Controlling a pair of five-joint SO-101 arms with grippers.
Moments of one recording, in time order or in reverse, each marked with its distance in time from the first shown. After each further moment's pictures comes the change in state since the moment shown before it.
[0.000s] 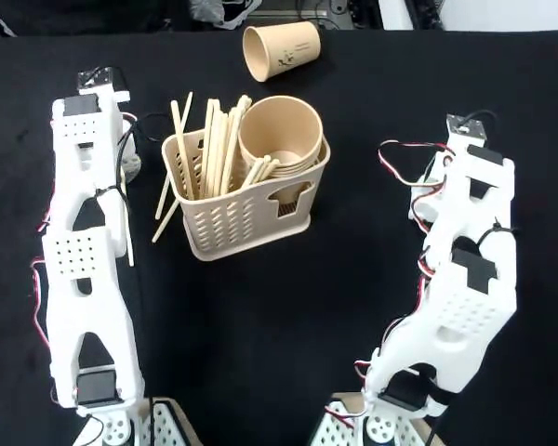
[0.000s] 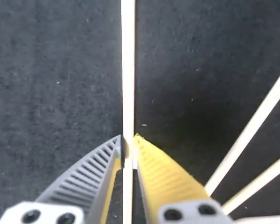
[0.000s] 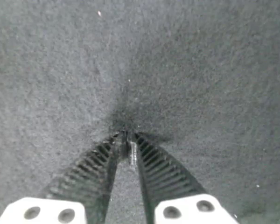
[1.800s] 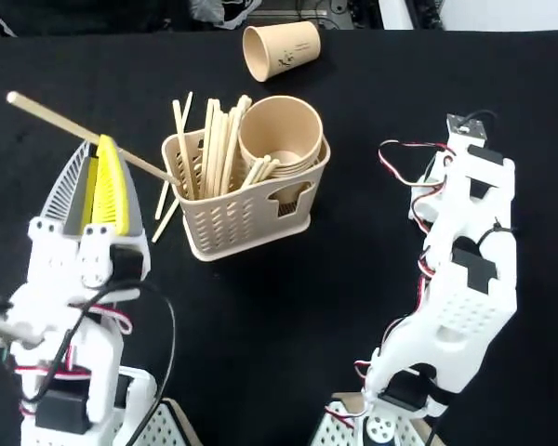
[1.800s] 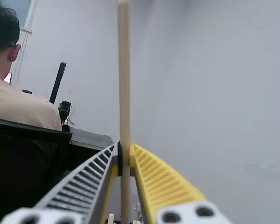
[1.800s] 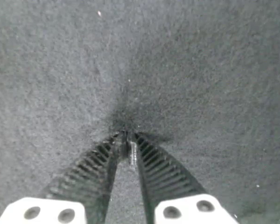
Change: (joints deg) left arm 17.0 -158.2 128.1 -74.5 11.1; right arm 0.0 0.0 0.0 0.0 0.0
